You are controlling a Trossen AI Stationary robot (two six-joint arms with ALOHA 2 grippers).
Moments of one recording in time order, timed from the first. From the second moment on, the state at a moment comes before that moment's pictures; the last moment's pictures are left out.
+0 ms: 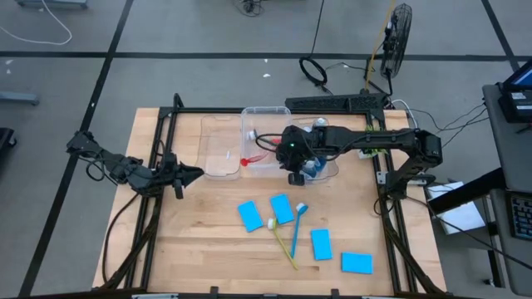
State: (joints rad) left arm -0.49 0.28 0.28 -0.28 -0.73 -0.74; right arm -0.16 1.64 1.33 -0.63 -0.14 -0.15
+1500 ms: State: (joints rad) left arm -0.49 0.28 0.28 -0.28 -0.72 -0.74; right arm 0.05 1.37 1.35 -0.88 -0.21 0.50
